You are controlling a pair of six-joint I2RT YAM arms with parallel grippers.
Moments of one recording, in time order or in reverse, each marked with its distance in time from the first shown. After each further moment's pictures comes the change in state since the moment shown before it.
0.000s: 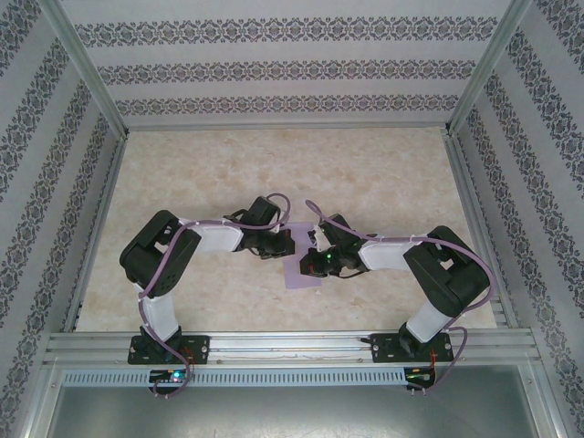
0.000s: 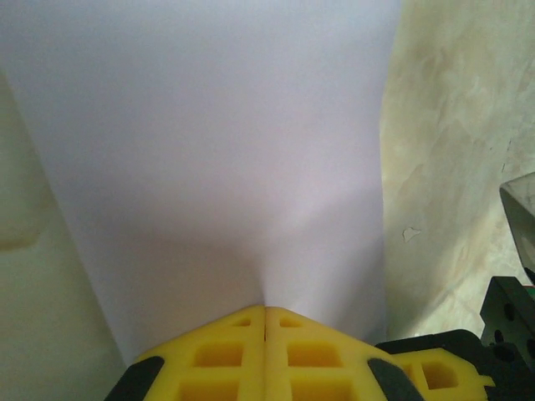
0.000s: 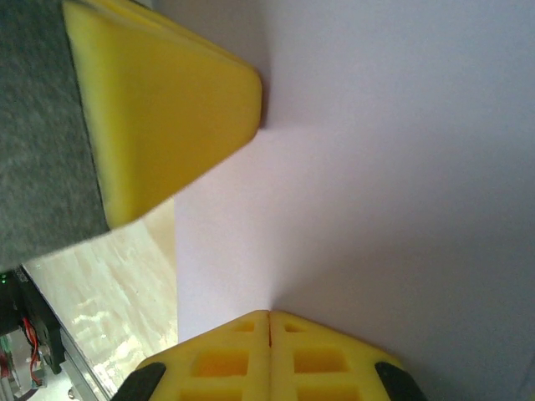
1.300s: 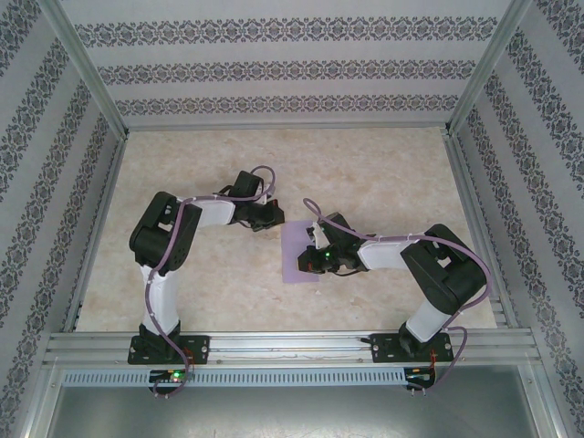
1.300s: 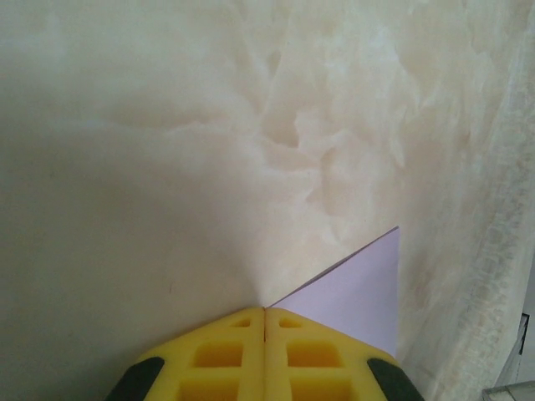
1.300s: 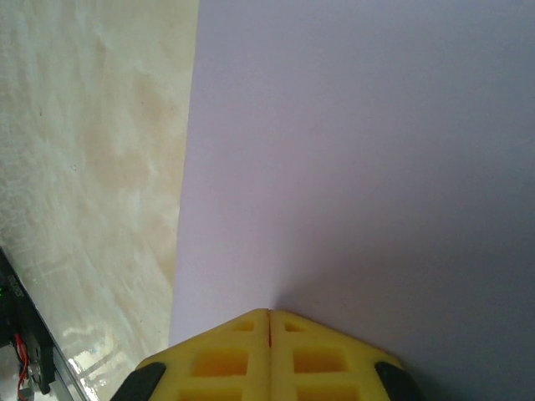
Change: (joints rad) left arm 0.201 0.178 0.225 -0.011 0.074 0.074; right arm -0.005 0.020 -0.005 0.081 0.023 -0.020
